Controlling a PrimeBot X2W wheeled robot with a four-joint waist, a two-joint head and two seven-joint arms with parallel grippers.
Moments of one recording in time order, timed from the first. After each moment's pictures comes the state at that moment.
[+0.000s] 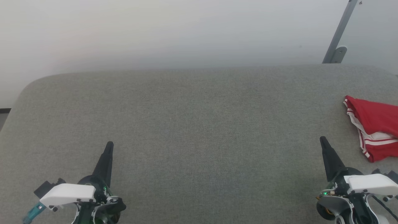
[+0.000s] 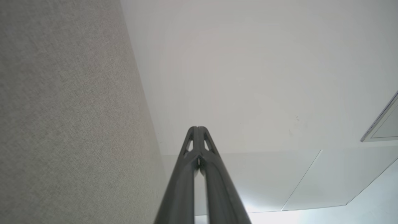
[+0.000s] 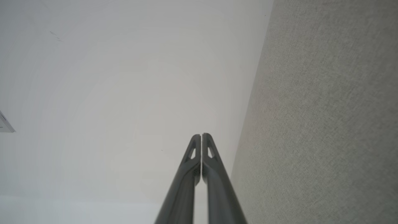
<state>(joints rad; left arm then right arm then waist) -0.10 0.05 0.11 0.25 -1.61 -0.13 0.11 -0.11 -0.05 -0.11 0.24 1.61 0.13 0.11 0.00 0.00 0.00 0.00</state>
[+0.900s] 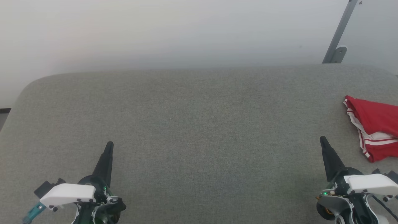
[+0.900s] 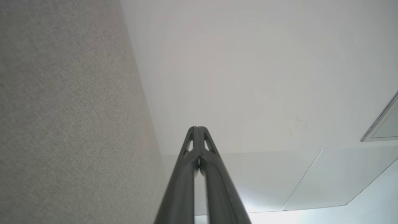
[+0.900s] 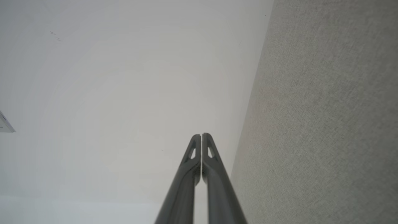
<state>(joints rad) -0.10 0.05 0.11 0.25 -1.61 -0.13 0.11 -0.11 -0.05 -0.11 0.24 1.61 0.13 0.11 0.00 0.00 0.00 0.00</state>
